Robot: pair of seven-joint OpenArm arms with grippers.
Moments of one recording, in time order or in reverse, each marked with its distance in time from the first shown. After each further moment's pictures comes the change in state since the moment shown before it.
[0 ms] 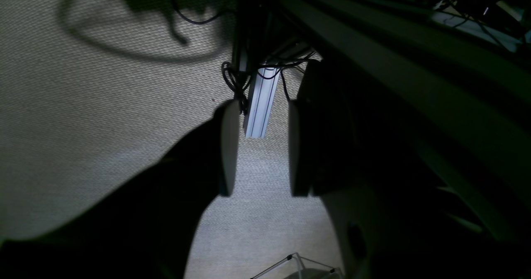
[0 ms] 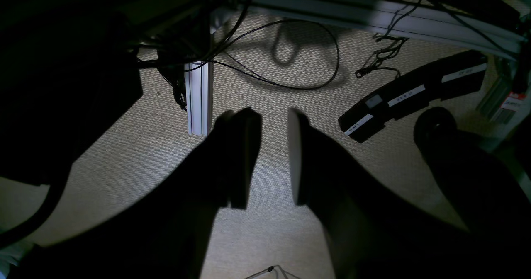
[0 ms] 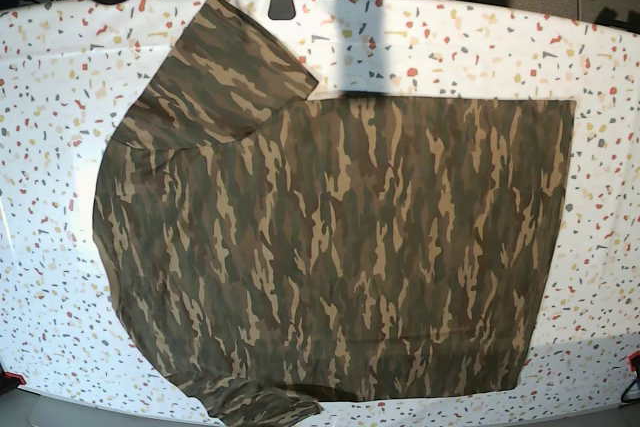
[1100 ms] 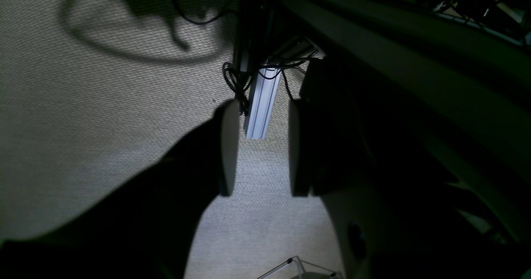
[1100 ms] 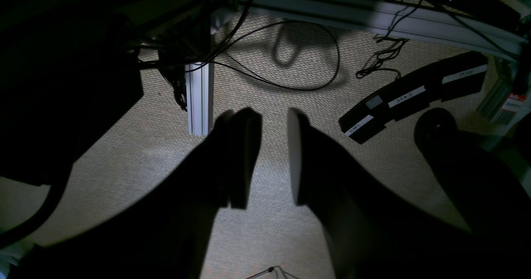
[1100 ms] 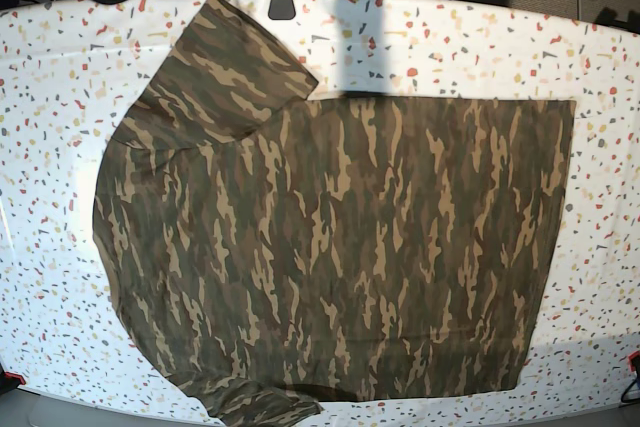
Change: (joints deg) left arm 1.1 0.0 0.0 0.2 0.0 -0.2 -1.7; right arm 0.0 0.0 0.0 0.0 0.0 0.2 0.0
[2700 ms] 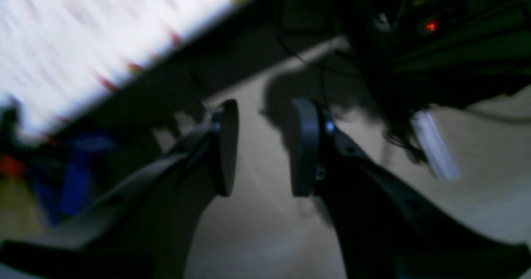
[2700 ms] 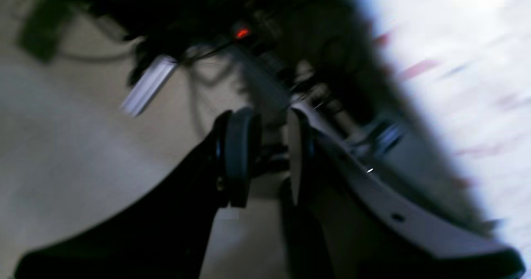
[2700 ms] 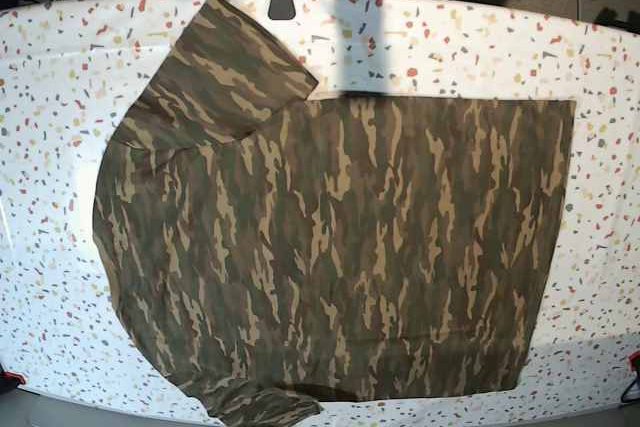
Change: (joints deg) left arm 53.0 -11.0 0.3 104.8 17.6 -7.7 14.0; right arm -59.0 38.9 8.0 101.9 2.8 2.5 -18.0
